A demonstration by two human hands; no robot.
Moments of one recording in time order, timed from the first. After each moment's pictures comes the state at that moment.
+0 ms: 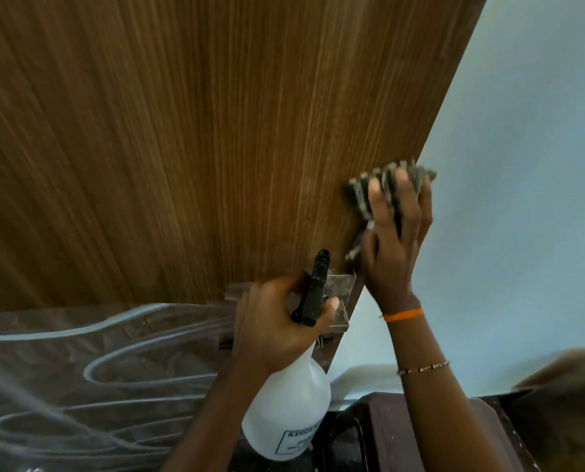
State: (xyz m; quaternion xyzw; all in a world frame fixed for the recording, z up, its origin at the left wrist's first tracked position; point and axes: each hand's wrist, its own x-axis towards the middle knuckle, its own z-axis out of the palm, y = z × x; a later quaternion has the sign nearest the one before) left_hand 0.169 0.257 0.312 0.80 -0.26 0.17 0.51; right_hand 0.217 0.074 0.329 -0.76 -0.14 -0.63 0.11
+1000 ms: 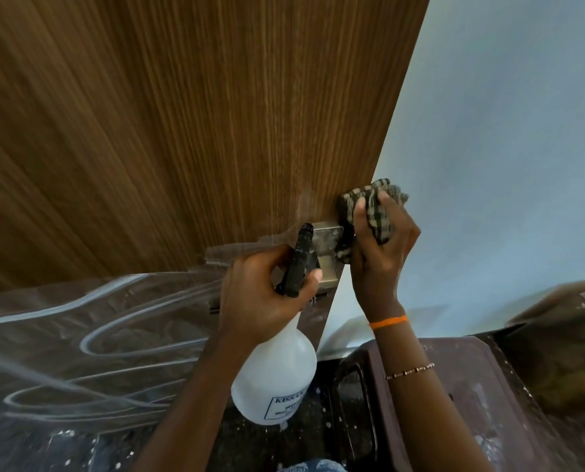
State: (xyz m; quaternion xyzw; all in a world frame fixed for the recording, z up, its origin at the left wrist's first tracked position) left_hand 0.168 0.257 0.293 0.82 -0.27 0.12 0.49; right_hand 0.183 0.071 0.244 -0.80 -0.02 -0.58 0.14
